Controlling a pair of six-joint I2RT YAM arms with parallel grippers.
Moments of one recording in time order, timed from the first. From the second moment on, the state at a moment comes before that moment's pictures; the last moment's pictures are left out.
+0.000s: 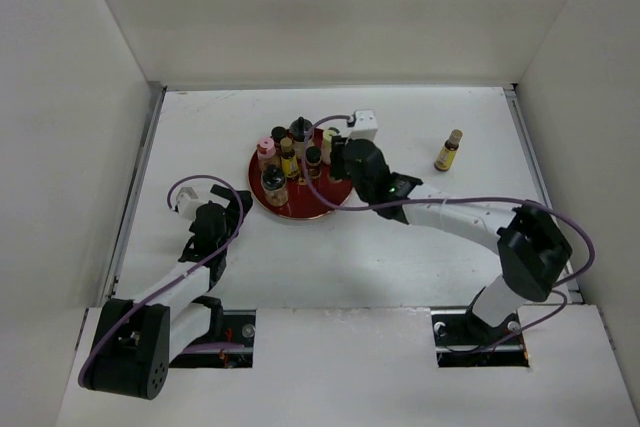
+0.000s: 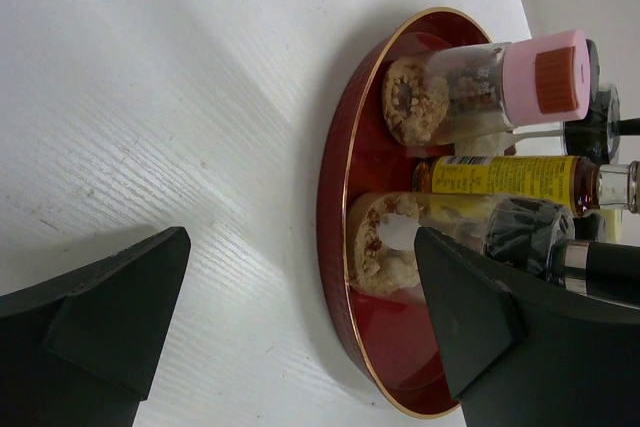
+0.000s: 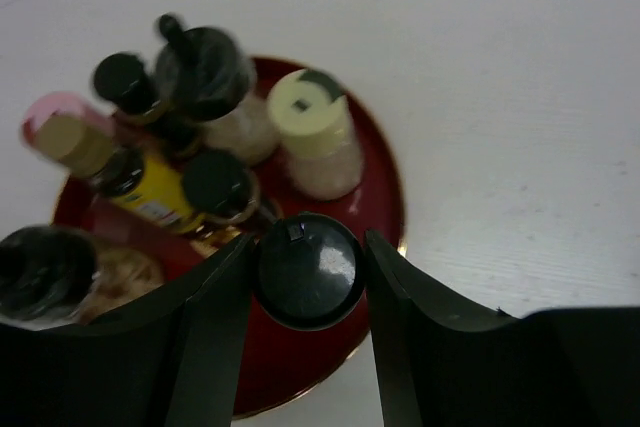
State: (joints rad) left arm -0.16 1.01 0.15 0.42 -0.24 -1.07; right arm 0.81 1.60 1.11 0.12 0.56 0.36
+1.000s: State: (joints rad) left arm -0.16 0.99 0.15 0.42 -0.23 -1.07; right arm 1.04 1.87 1.19 0.26 0.63 0.32
